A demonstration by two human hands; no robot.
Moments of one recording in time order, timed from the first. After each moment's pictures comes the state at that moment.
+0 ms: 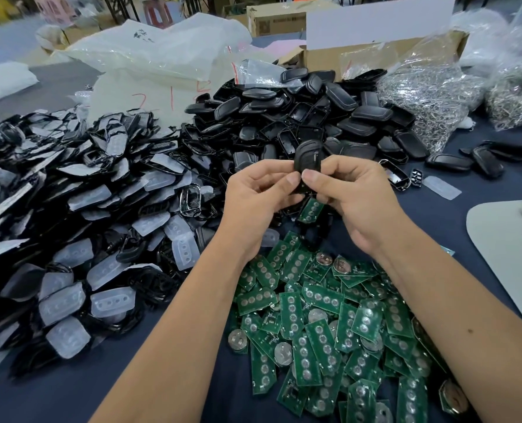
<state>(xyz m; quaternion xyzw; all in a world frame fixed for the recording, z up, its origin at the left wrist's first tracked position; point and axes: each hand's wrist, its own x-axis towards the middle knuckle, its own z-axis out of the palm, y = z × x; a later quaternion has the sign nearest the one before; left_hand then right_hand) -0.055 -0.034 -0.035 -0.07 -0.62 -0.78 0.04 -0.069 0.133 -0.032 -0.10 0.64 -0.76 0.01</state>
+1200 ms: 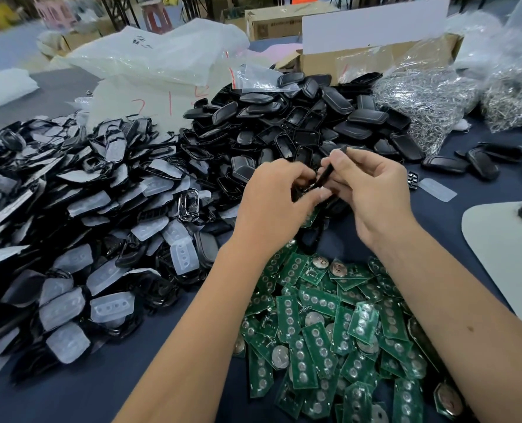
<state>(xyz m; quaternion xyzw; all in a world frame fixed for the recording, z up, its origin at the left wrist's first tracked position) -0.065 -0.015 -0.027 -0.14 -0.91 -0.35 0.17 -0.081 0.140 -0.034 0.06 0.59 -0.80 -0.09</state>
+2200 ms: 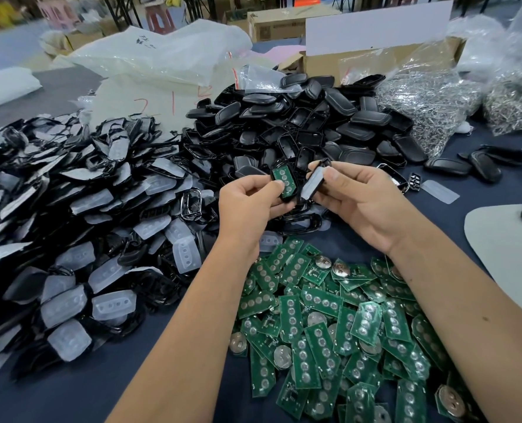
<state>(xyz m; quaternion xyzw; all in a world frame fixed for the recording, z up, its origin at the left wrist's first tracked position) -0.061 -0.030 -0.039 0.13 -0.64 -0.76 0.06 -0.081 0.152 -0.037 -0.07 0.52 -0.84 0.11</state>
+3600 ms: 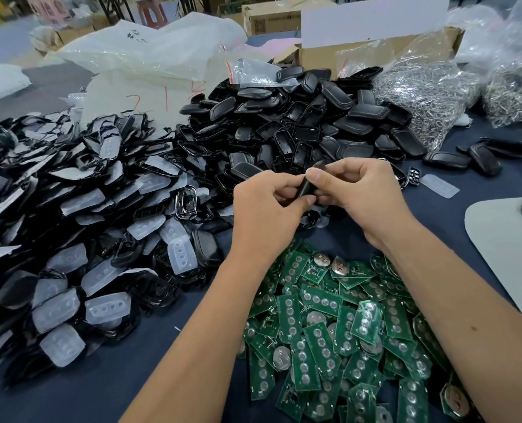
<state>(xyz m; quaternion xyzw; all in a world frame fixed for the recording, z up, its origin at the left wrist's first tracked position) -0.053 -0.016 -0.041 -0.07 -0.85 -0.48 0.21 -0.083 0.147 -0.044 -0.04 0.70 -0.72 -0.03</state>
